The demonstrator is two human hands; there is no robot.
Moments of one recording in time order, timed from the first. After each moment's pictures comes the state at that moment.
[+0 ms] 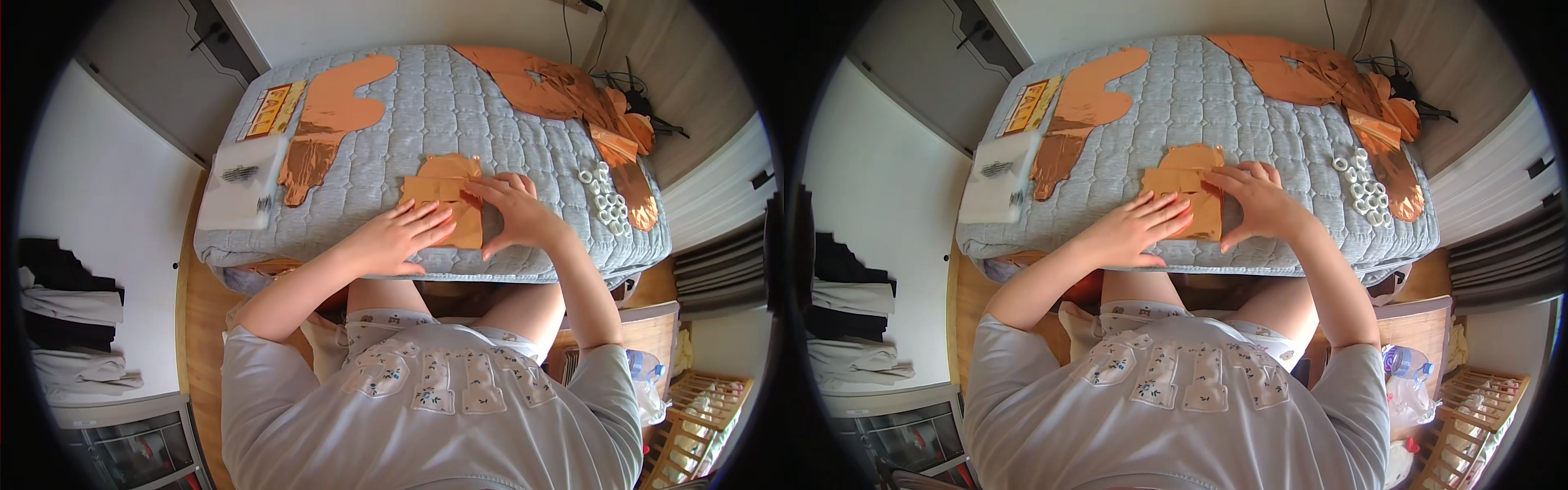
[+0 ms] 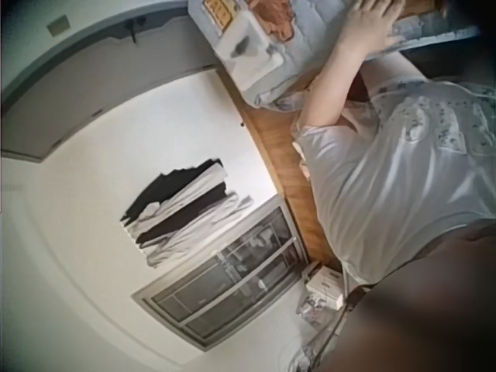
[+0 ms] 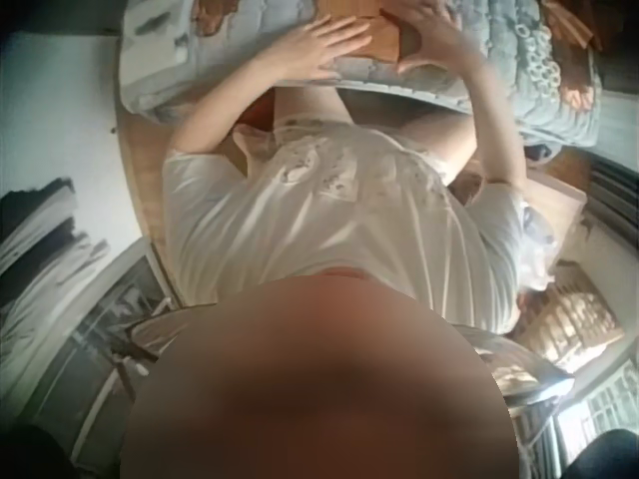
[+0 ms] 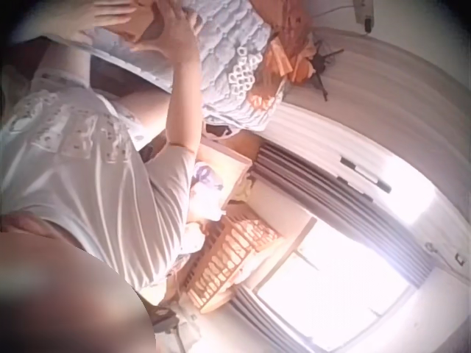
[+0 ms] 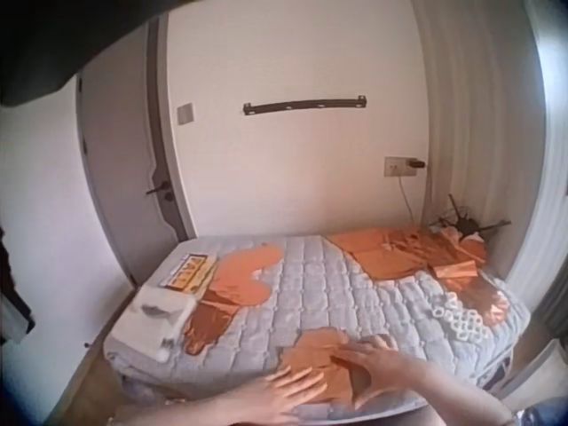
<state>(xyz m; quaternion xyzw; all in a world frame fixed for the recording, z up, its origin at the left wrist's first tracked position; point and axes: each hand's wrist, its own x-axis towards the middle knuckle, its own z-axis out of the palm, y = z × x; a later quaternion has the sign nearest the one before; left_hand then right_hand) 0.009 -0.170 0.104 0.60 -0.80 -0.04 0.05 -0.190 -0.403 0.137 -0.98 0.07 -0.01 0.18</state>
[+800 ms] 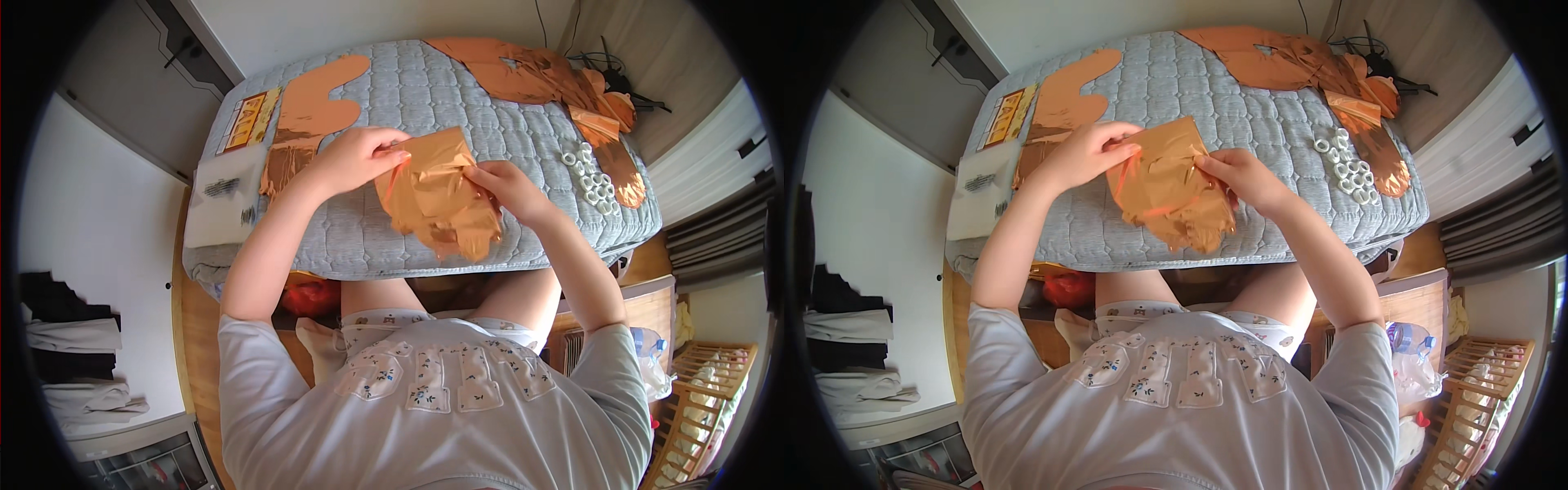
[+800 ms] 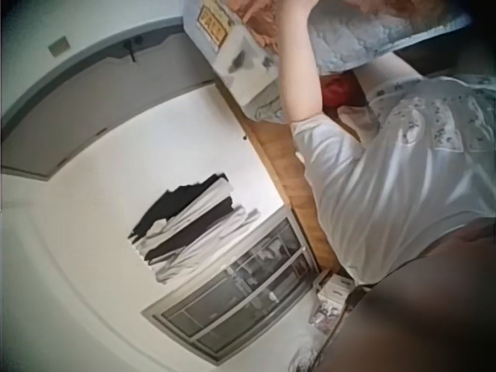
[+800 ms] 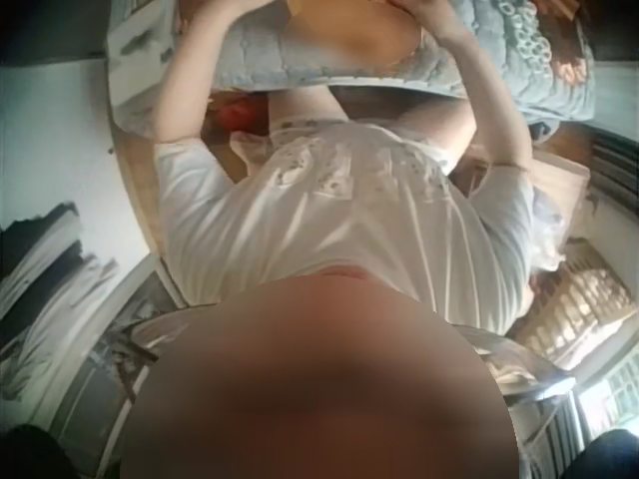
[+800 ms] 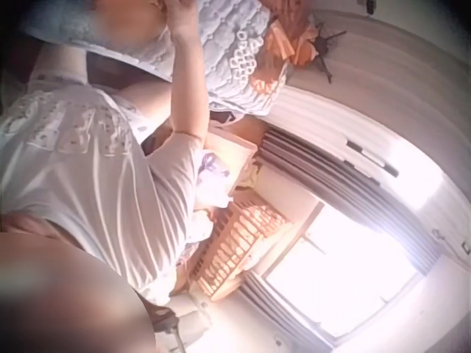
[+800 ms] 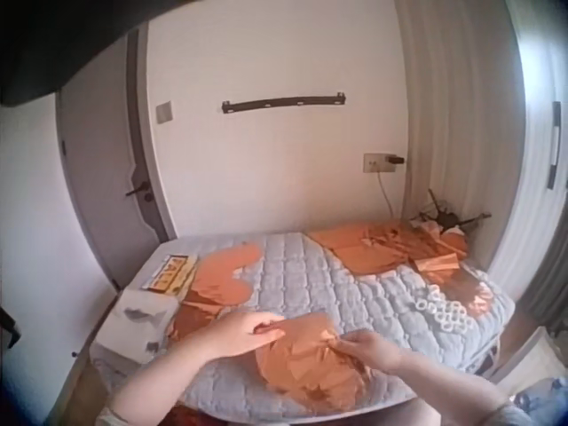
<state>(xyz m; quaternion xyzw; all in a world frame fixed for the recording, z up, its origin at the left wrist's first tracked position) 0.067 -0.232 0.200 0.70 -0.64 -0.20 0.24 -0.177 -0.407 0.148 -0.73 0.25 -0.03 0.64</state>
